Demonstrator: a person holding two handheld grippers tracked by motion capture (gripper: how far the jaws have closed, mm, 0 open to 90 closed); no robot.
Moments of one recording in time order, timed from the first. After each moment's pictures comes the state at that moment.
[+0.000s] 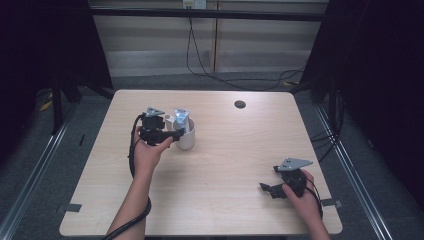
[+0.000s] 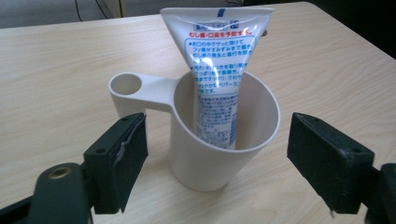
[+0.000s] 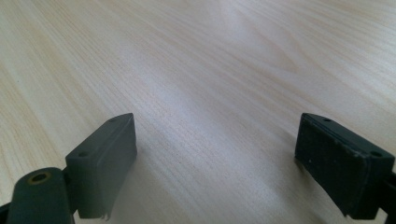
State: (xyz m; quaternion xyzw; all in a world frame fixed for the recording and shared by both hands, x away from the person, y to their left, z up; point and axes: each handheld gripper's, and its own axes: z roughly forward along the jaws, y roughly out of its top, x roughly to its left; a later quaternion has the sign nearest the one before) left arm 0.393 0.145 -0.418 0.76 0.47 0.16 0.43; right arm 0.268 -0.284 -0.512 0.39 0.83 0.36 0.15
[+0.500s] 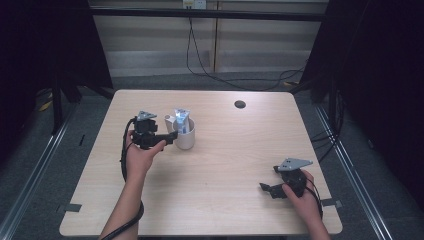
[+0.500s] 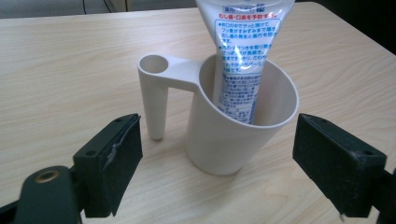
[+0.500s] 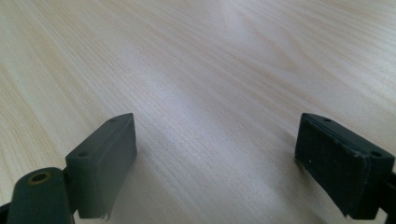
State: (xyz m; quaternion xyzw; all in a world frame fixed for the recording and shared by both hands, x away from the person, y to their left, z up) left arm 0.386 0.165 -0.425 0.75 0.47 0.15 0.43; right arm 0.268 -0.284 -0.512 0.39 0.83 0.36 0.15
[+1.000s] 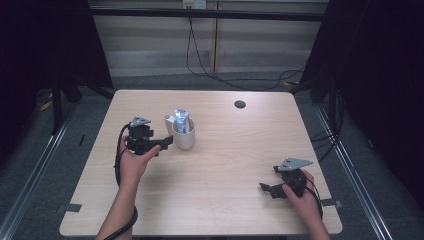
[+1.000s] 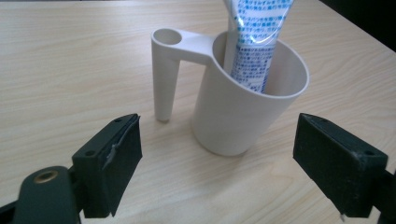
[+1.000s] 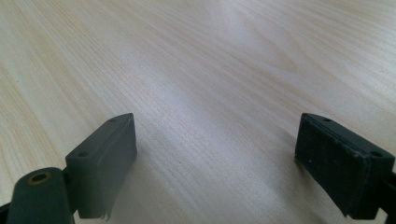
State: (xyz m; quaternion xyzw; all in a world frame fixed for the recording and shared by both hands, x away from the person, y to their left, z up) left arm 0.378 0.180 -0.436 0.75 0.47 0.15 0.44; right arm 0.268 -0.284 -0.512 0.39 0.83 0.36 0.15
